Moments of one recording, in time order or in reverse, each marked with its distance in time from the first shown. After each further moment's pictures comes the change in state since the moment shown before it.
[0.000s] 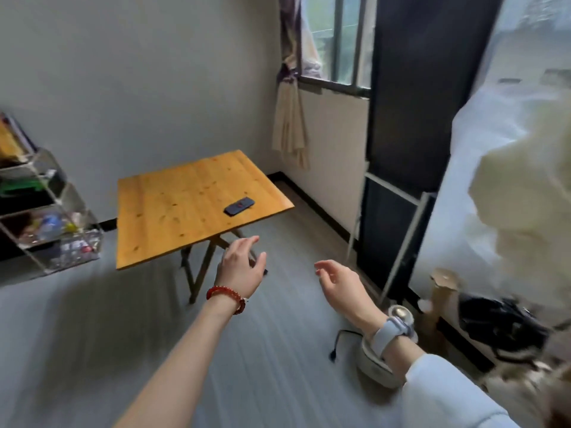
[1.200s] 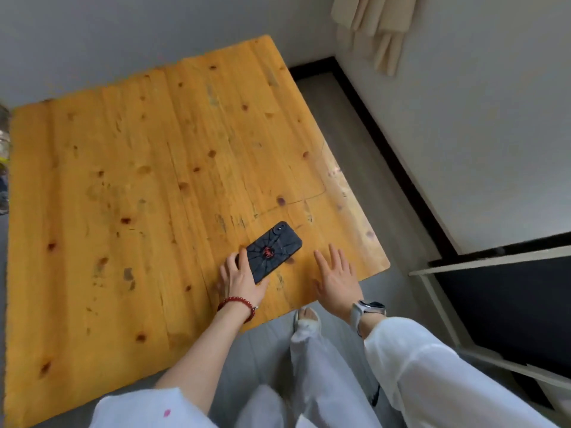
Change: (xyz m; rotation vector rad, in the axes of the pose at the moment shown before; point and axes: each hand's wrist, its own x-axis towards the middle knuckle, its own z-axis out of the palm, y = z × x) left_hand 0.552 -0.365 0.219 0.289 -0.426 -0.644; right_hand 0.647 0.105 0.327 -0.574 -0.625 0.091
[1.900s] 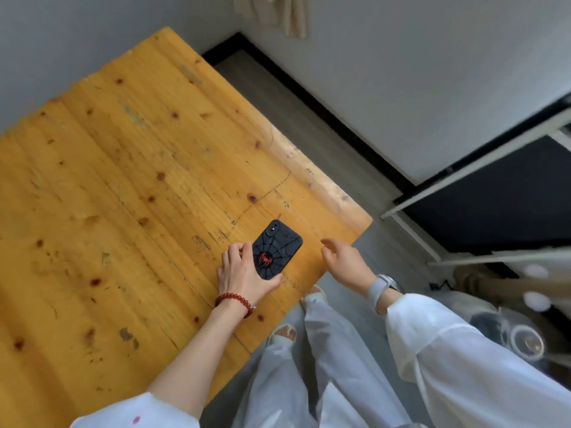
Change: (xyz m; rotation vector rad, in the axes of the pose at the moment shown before) left_hand 0.034 0.001 -0.033 0.235 -0.085 0.488; right_hand -0.021 -0.019 -0.013 0.608 0.152 0.380
